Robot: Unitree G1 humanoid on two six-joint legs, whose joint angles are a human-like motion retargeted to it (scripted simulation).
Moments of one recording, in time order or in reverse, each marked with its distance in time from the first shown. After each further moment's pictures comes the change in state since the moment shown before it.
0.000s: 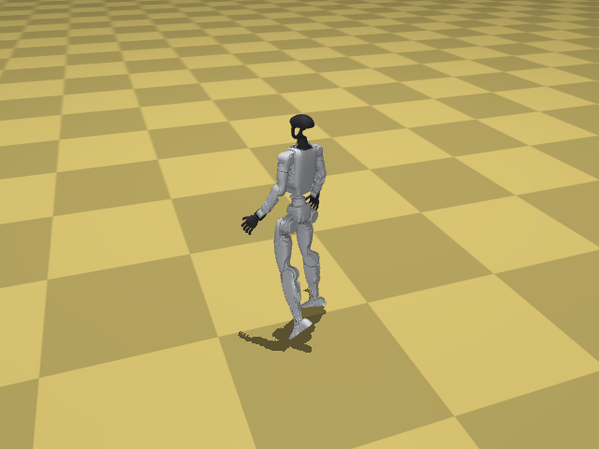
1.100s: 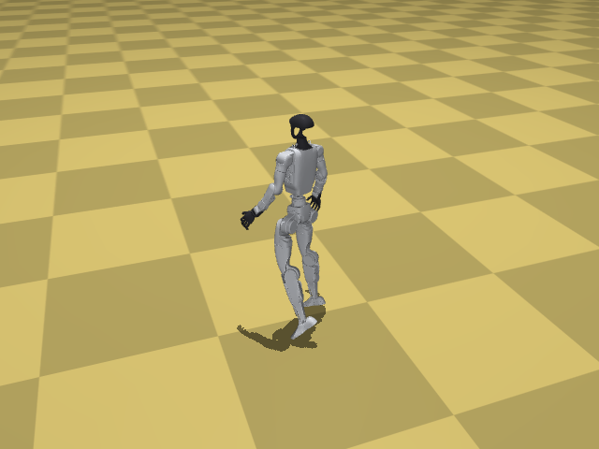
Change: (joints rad) left arm -0.115 -0.002 -0.109 0.020 0.071 0.015 -0.013; right arm -0.004 -0.006 0.021 -0.010 -0.001 0.000 -0.005; waist -0.051 0.005 0.030; left_leg 0.034 0.037 0.277 0.021 -0.040 0.052; right_leg -0.001 -0.011 -0.028 0.012 0.030 0.000
